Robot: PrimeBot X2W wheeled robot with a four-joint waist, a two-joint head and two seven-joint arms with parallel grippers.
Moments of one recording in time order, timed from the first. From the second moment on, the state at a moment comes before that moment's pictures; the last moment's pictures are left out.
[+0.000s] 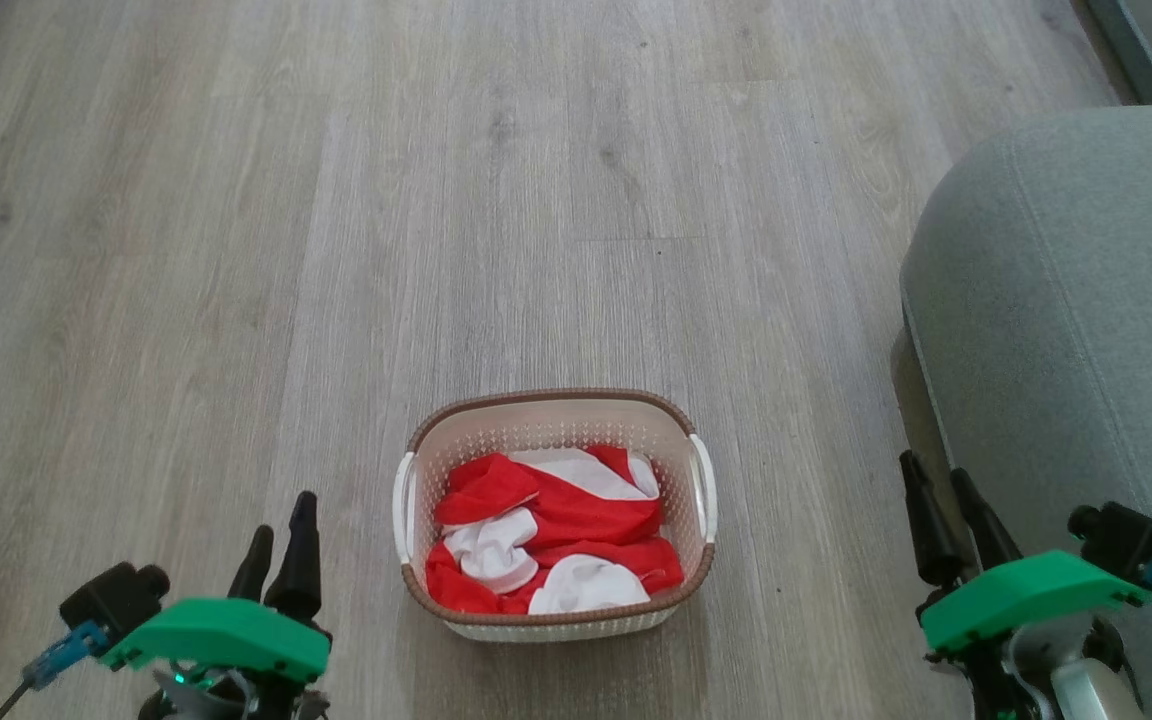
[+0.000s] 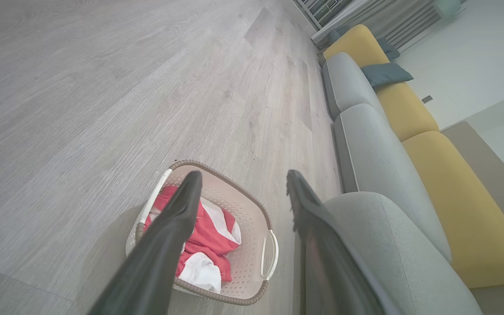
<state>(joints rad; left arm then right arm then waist) -0.01 0.04 -0.03 0.28 -0.86 -0.01 -0.07 -0.03 -0.07 0.01 0.31 0.71 0.13 -0.07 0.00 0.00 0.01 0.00</state>
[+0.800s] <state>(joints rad) -0.01 0.04 -0.06 0.27 -0.58 0.02 -0.14 -0.04 -0.09 0.06 0.32 0.44 0.13 -0.14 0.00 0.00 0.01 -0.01</state>
